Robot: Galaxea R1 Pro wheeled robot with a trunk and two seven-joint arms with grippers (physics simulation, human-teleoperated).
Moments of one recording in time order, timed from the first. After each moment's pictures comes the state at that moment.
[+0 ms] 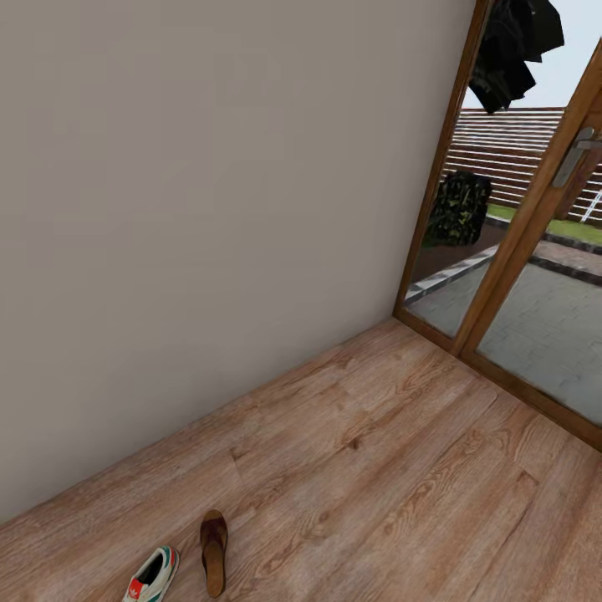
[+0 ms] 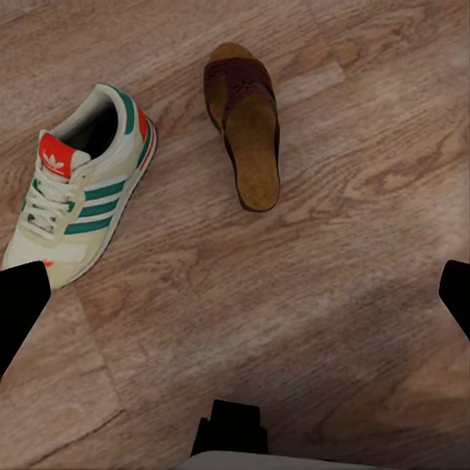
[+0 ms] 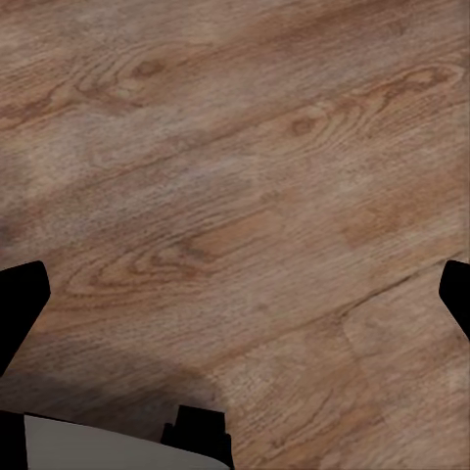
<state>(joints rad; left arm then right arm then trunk) -0.16 0.01 0.18 -0.29 0.00 -0.40 -0.01 -0.06 -0.04 0.00 -0.44 0.19 -0.39 0.00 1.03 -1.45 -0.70</state>
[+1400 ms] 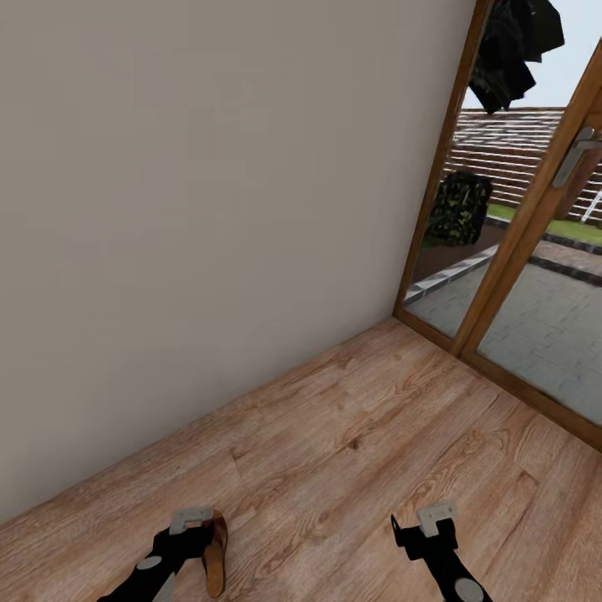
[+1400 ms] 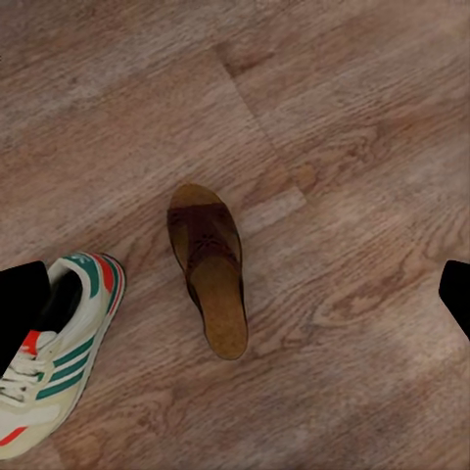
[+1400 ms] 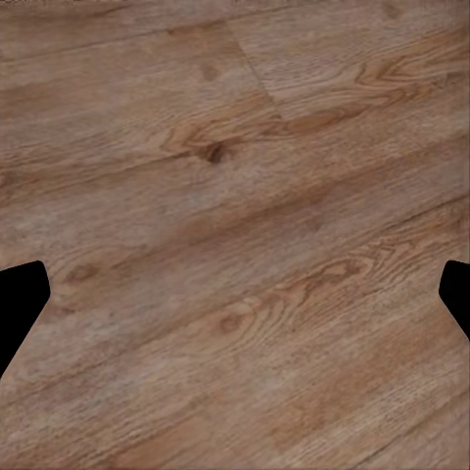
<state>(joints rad) -0.48 0.01 0.19 -0.28 -0.10 -0.11 -0.01 -0.20 -0.05 0.00 -0.82 0.19 -0.09 0.00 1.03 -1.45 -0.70</state>
